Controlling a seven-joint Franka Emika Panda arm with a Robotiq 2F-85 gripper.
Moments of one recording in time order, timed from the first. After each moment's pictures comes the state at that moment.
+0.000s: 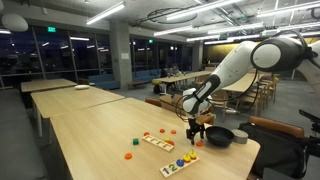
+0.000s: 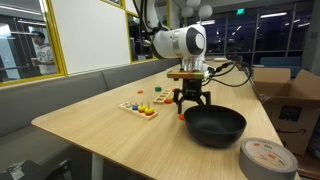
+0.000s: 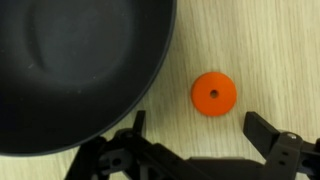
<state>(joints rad) -0.16 0.55 -0.06 -1.90 -0.05 2.22 -0.02</state>
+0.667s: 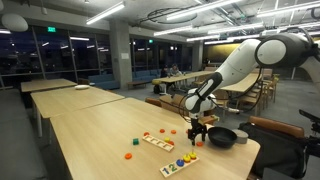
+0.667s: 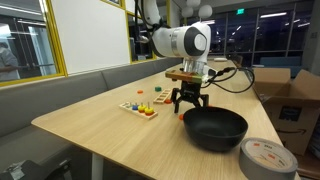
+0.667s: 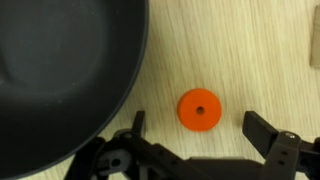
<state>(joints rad) -0.18 0.50 -0.06 -1.98 0.09 2.27 -0.09</state>
